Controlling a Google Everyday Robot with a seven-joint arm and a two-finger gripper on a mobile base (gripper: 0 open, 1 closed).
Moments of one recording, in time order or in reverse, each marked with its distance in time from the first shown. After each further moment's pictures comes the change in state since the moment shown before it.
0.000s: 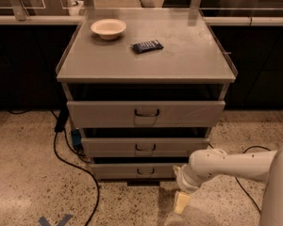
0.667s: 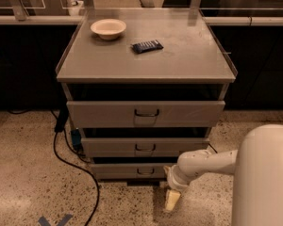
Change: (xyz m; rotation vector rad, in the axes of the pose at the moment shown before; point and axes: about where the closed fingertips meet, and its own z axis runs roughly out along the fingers) arm -0.012 -0.020 0.058 -0.009 -0.012 -0.058
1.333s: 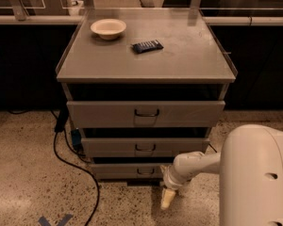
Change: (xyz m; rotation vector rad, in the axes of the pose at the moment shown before) arm -0.001 -0.025 0.041 0.036 -0.015 -0.009
